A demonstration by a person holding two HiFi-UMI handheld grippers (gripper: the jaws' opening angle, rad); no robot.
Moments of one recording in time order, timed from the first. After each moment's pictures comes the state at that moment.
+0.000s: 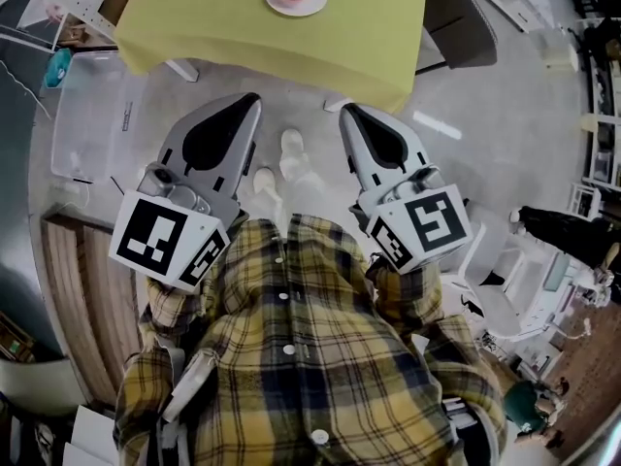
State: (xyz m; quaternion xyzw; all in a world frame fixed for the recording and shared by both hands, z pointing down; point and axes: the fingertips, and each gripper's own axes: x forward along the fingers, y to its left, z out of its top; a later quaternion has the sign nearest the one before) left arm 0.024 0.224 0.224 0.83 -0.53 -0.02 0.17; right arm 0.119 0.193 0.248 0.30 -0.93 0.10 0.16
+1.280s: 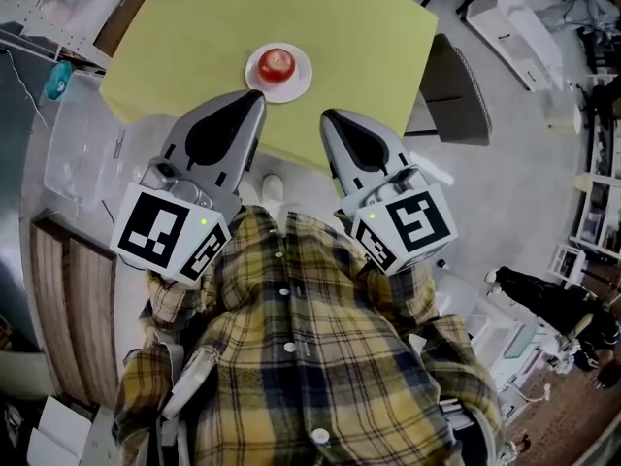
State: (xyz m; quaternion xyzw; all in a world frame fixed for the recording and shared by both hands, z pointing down) left arm 0.013 0.010 0.210 0.80 -0.58 -0.04 0.15; right arm 0.084 -0.015 0.244 0.22 -0.96 0.08 0.16
